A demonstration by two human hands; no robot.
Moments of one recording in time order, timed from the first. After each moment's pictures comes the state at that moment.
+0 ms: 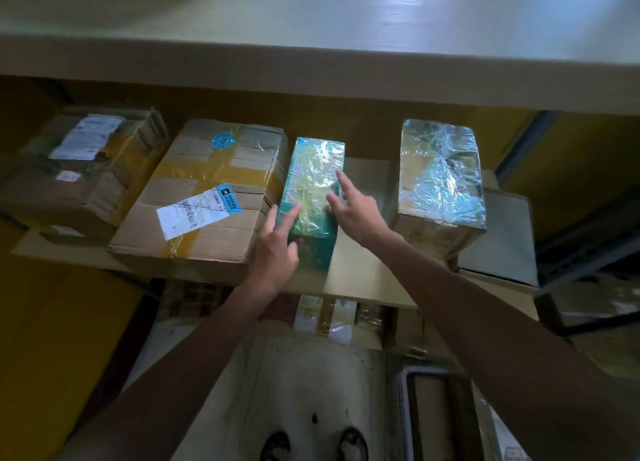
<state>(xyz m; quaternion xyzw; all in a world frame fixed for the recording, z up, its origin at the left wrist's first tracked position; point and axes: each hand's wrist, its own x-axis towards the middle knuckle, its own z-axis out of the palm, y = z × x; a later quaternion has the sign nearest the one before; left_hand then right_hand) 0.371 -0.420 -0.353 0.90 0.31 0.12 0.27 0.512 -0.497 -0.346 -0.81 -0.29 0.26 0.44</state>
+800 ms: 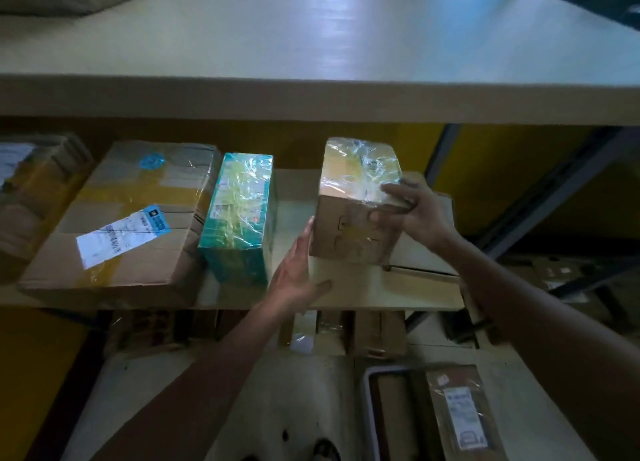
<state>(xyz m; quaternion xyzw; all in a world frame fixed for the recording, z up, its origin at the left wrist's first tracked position) 0.437 -0.515 -0.387 0.88 0.20 0.09 0.41 0.605 -0.672 -0.325 -0.83 -0.26 0.12 0.47</state>
